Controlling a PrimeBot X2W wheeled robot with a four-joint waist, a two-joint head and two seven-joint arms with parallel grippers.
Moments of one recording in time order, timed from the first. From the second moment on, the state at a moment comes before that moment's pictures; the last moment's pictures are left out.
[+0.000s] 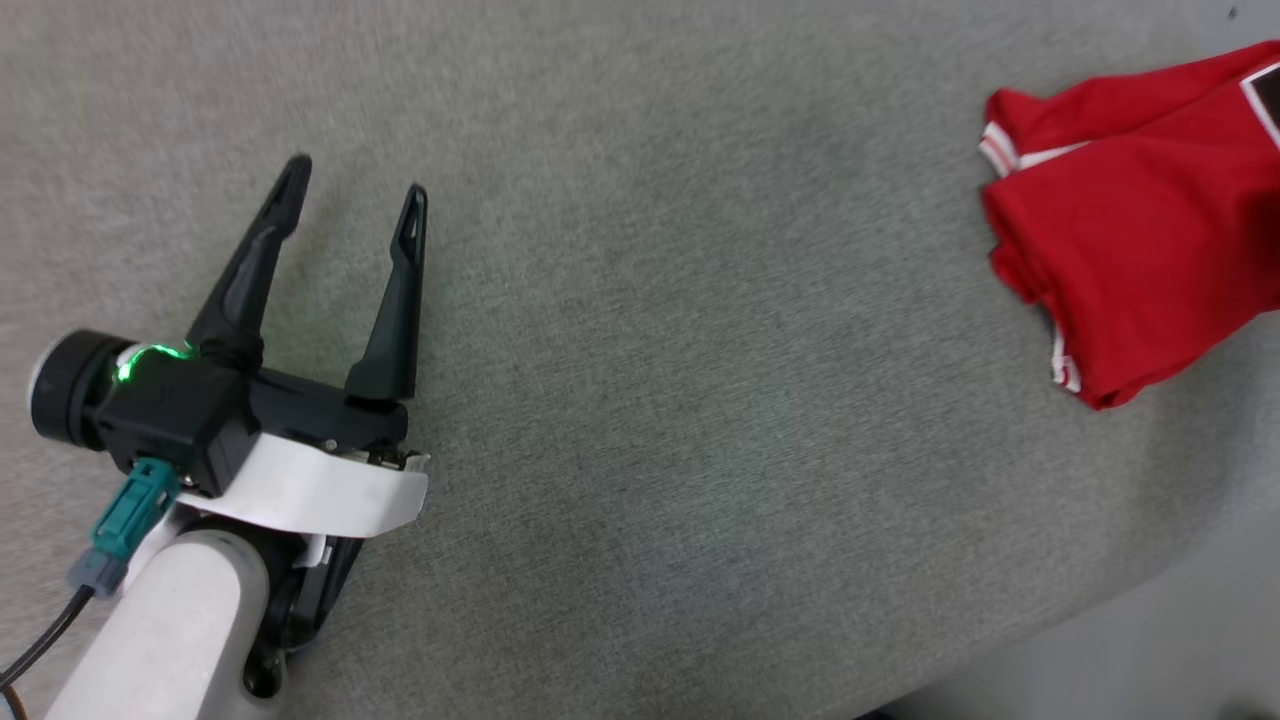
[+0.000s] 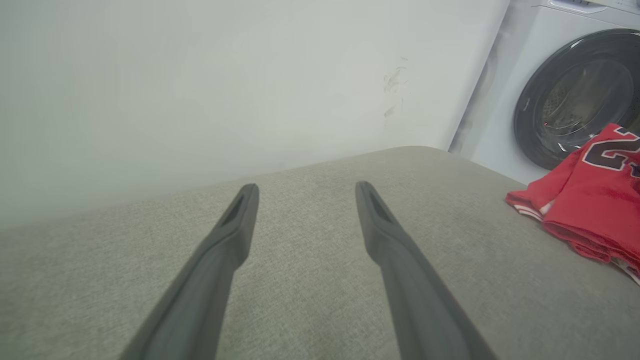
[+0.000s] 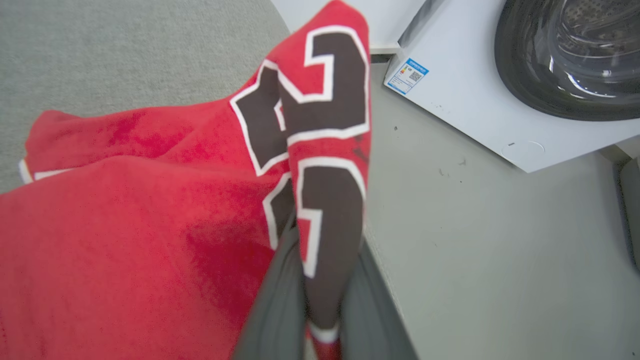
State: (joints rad) left arm -0.35 0.47 -0.32 -0.27 -0.35 0.13 -0.10; right arm -0.67 -0.45 -0.09 0.52 0.26 0.13 0.26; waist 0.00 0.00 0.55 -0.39
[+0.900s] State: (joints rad) left arm -0.23 0.40 -0.33 -0.15 -0.42 0.17 -0.20; right arm -0.62 -0.33 -0.35 0.65 -0.05 0.13 -0.04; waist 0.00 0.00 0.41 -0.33
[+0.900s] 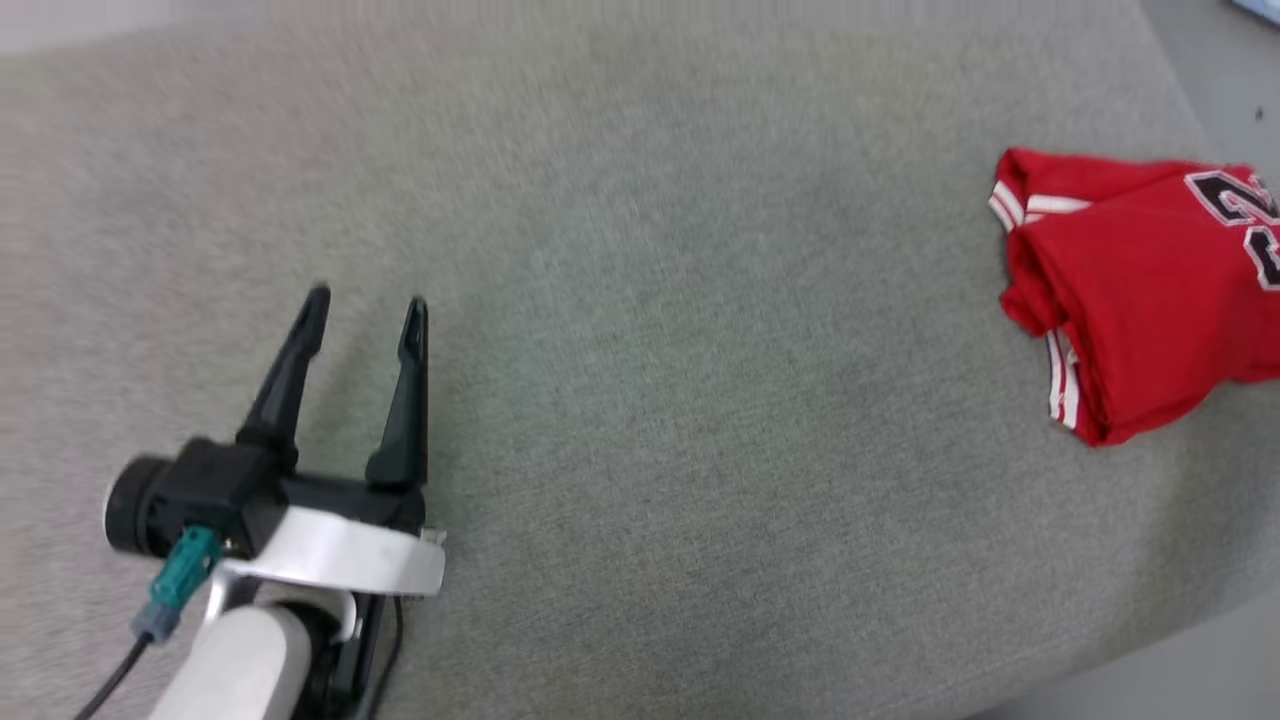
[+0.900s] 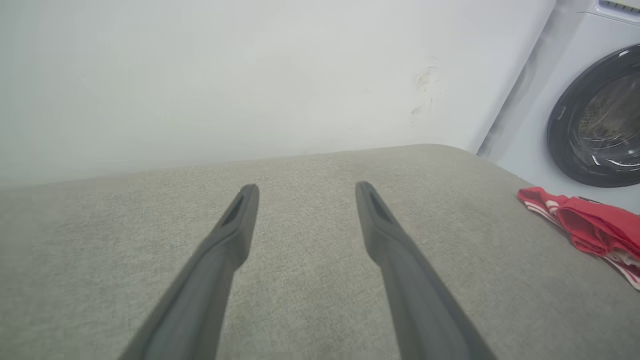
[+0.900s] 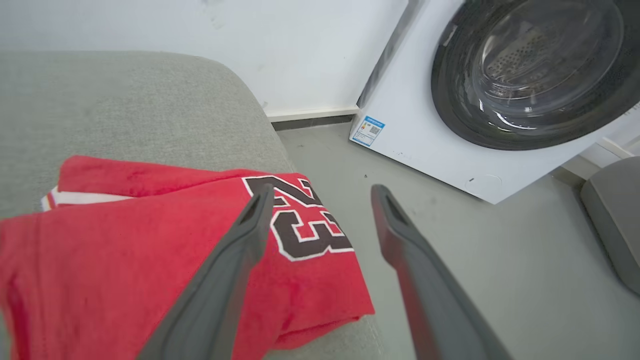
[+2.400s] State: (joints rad) left arm 0.04 0.28 -0.18 0.11 -0.38 0.12 -0.26; right arm 0.09 -0.05 -0.05 -0.17 0.12 0.13 0.06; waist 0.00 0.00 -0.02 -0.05
